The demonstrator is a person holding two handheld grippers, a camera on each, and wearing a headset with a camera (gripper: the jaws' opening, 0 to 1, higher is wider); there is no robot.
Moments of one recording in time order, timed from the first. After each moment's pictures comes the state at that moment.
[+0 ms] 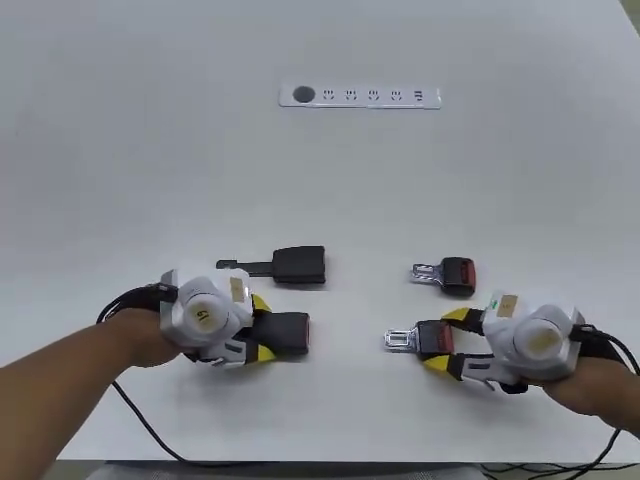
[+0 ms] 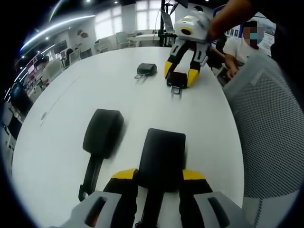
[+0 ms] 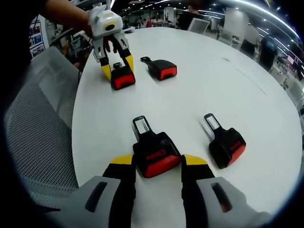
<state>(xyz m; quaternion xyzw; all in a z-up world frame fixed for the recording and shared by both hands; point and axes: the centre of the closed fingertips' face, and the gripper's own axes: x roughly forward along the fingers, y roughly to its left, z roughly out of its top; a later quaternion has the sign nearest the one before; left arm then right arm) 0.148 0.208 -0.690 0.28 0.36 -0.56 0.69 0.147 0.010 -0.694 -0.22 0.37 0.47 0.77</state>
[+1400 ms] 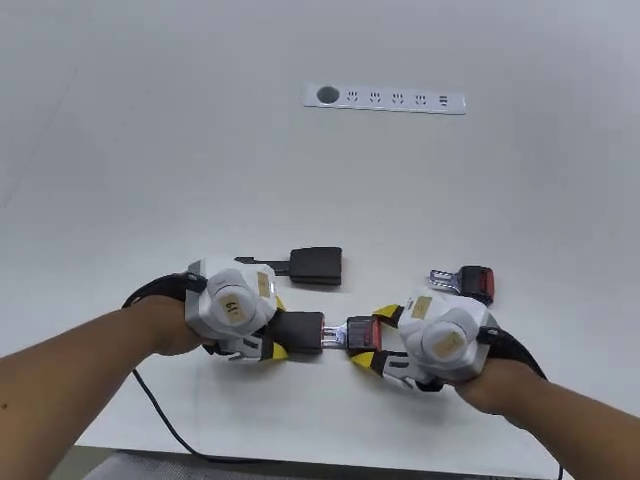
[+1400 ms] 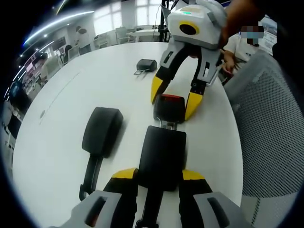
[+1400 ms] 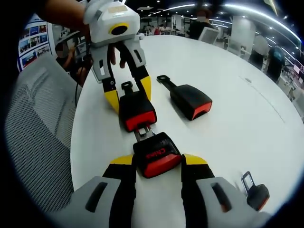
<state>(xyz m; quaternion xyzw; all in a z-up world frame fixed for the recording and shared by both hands) 0.149 0.207 -0.693 0.29 0.38 -0.55 0.68 0.149 0.122 -0.698 -0.21 0.34 0.50 0.77</state>
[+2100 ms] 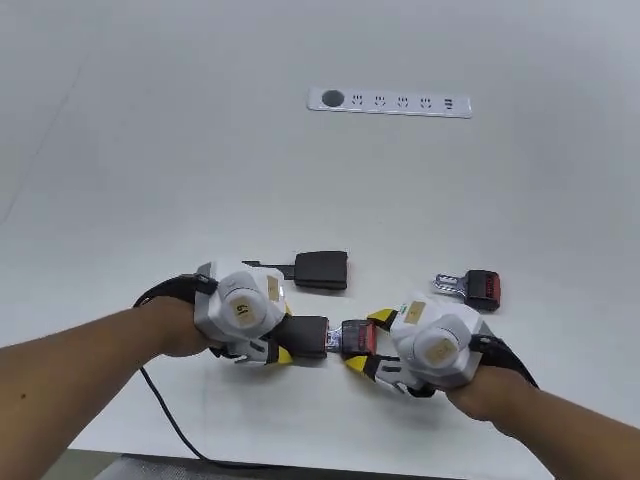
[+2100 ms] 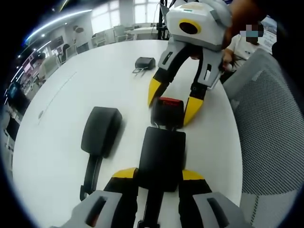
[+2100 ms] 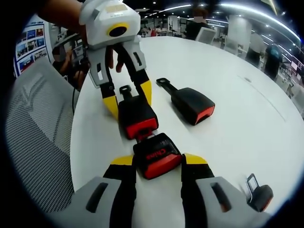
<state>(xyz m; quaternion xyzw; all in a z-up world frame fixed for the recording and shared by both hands) 0.151 0.208 -0.694 0.30 0.39 -0.56 0.67 0.155 0.134 -0.695 -0.19 0.34 0.49 0.78</state>
